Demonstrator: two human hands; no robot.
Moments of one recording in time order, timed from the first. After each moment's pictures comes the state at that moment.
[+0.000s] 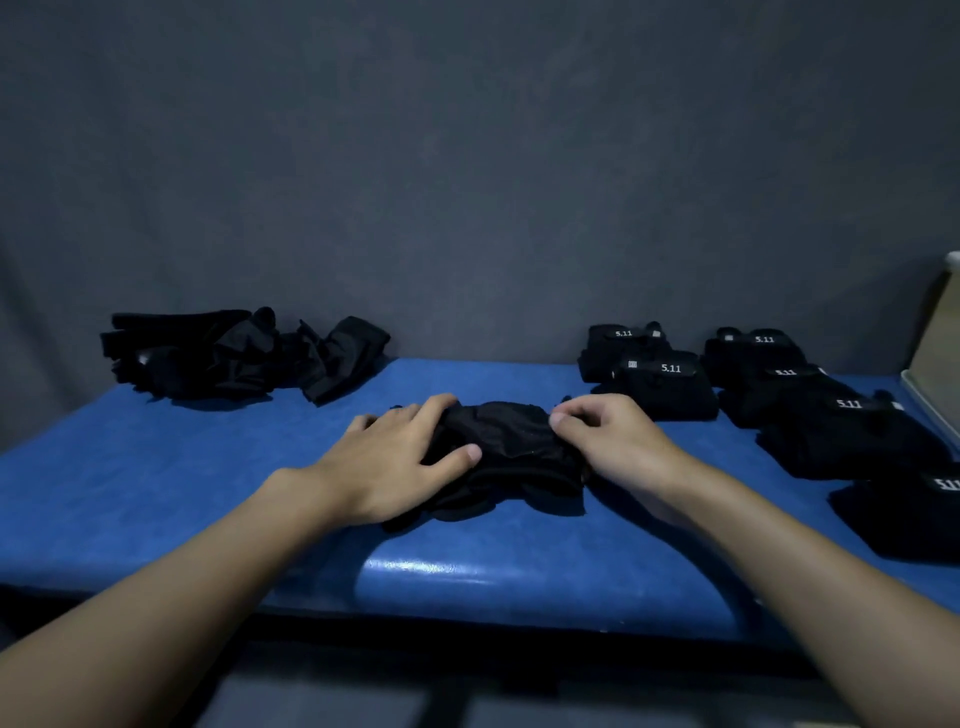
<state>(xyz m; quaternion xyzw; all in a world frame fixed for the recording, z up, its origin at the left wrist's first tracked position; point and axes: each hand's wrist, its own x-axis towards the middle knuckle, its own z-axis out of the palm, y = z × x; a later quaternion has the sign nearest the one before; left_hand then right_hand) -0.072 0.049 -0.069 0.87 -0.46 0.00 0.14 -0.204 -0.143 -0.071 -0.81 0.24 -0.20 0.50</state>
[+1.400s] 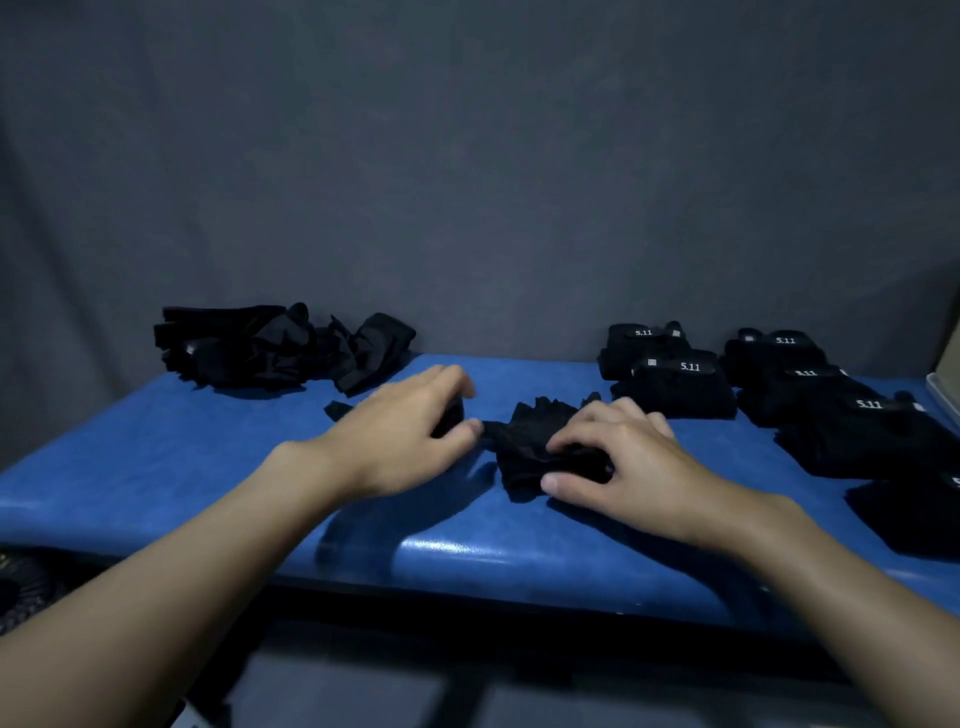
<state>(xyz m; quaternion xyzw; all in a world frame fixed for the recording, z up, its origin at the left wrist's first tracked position) -0.076 0.070 -0.044 0.84 -0.50 0.05 0.20 -0.234 -0.130 -0.068 -0.98 0.07 -0.15 0.13</state>
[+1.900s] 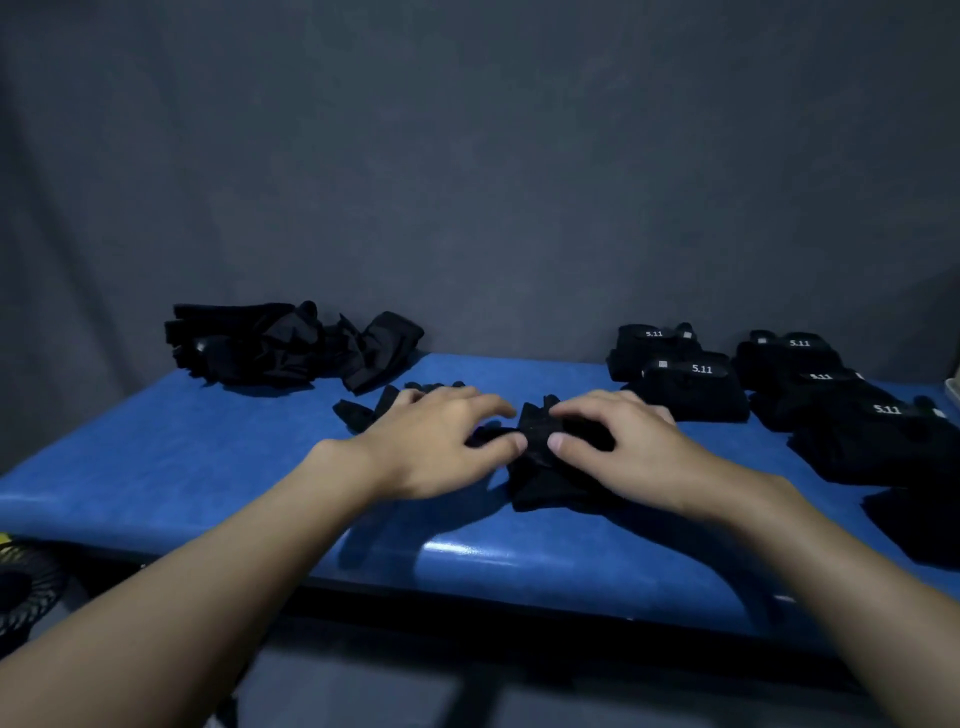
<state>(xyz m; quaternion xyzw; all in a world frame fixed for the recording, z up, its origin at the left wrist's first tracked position) -0.079 0.051 -0.052 0.85 -0.52 0.01 0.12 -0.216 -0.129 -0.058 -0.97 0.11 -0.16 0.18</state>
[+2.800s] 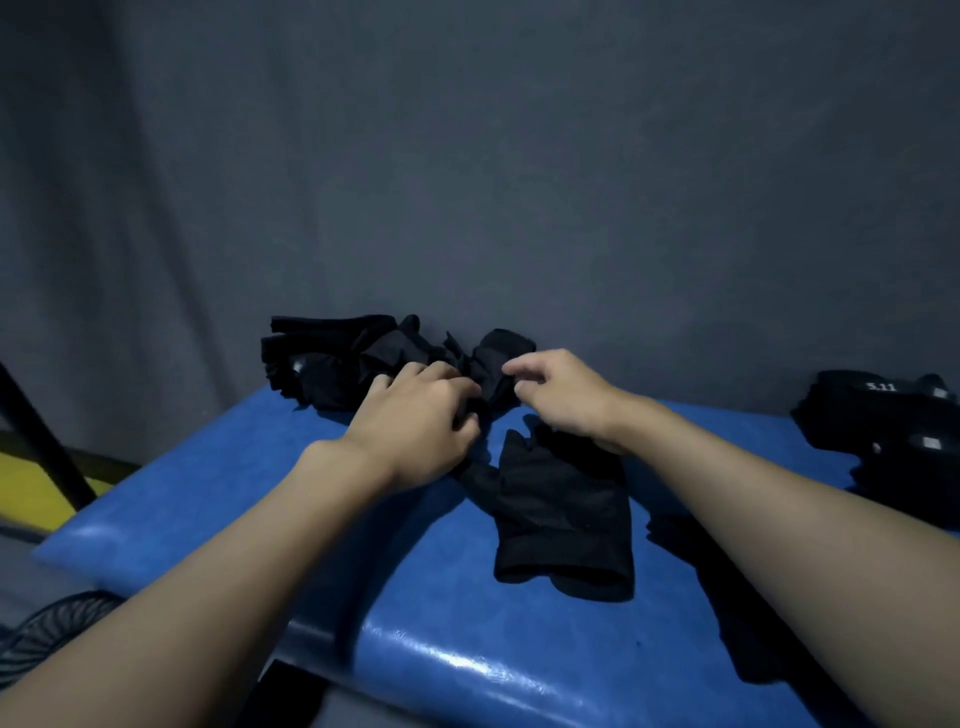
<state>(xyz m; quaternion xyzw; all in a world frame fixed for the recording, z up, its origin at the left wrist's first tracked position) 0.058 0.109 -0.056 0.93 -0.35 0.10 0.09 0.031 -0.072 -0.061 -0.92 0.09 -0.09 0.37</state>
